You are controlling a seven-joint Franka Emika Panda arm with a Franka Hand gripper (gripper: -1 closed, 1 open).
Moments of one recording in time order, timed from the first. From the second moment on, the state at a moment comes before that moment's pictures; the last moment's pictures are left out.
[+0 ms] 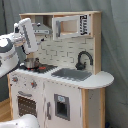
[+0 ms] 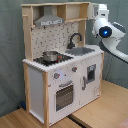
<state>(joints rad) -0.88 -1.44 0.89 -2.23 -0.35 2.50 0.47</state>
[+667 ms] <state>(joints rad) -0.74 -1.51 0.85 -2.17 -0.36 2.38 0.46</state>
